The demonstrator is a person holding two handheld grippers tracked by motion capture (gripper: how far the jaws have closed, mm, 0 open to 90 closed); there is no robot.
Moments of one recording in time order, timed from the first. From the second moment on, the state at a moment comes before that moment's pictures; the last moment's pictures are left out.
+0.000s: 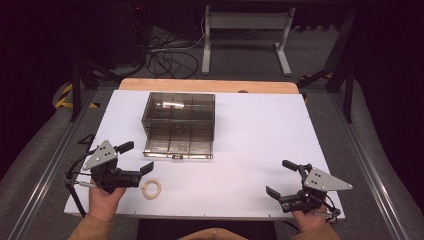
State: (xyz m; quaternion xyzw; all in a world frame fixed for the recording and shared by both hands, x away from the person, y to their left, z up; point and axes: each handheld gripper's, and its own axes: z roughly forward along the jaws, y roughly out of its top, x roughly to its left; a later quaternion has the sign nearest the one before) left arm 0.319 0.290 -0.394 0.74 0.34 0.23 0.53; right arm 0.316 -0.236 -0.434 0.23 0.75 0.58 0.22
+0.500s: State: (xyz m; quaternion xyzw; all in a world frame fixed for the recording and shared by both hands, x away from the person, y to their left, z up) left arm 0.319 0.285 -0.391 0.77 0.33 0.23 0.49; right arm 0.316 -0.237 -0.434 0.23 0.75 0.58 0.22
